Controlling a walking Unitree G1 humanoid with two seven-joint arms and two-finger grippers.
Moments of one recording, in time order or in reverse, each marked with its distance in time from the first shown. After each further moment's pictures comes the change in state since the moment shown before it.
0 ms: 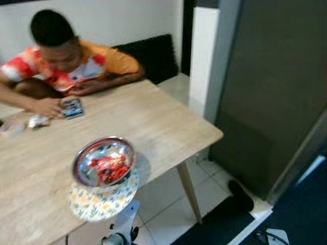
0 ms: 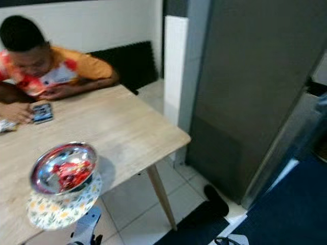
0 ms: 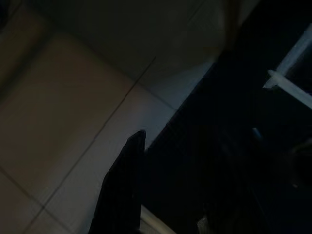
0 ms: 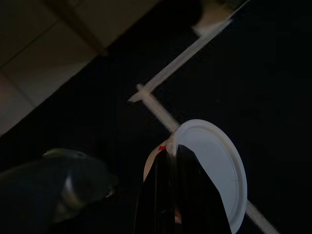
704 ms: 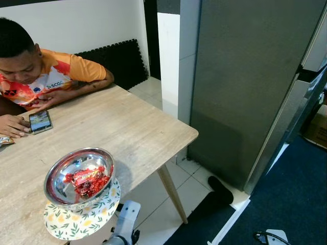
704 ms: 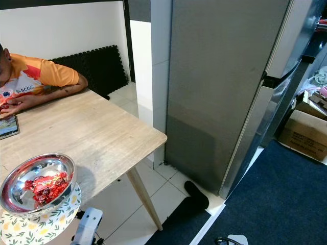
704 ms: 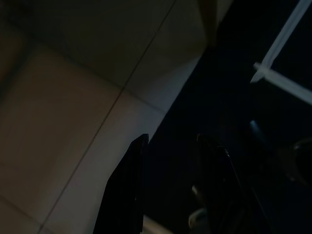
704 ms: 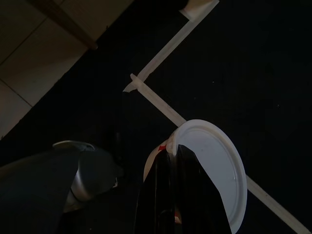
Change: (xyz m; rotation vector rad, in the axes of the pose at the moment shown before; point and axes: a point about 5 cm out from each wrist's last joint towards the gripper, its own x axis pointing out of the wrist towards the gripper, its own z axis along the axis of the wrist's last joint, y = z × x) left arm -0.004 0.001 -0.019 -0.035 0.079 0.025; right arm 0.001 0.006 0.001 -0.015 0.020 0.061
